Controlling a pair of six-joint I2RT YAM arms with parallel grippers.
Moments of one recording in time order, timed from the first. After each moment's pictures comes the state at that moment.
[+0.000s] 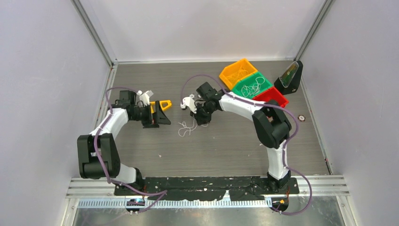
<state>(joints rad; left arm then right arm) 0.06 1.46 0.89 -0.60 0.81 -0.08 0.71 2.03 1.49 -0.58 -0.46 -0.65</state>
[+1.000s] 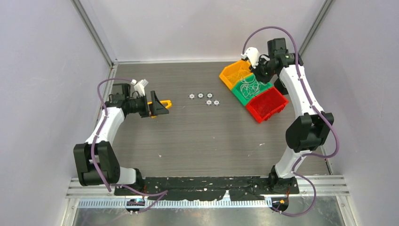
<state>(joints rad) 0.09 1.37 0.97 -0.53 0.86 -0.13 0.11 1.74 1.80 -0.99 -0.26 -0.82</state>
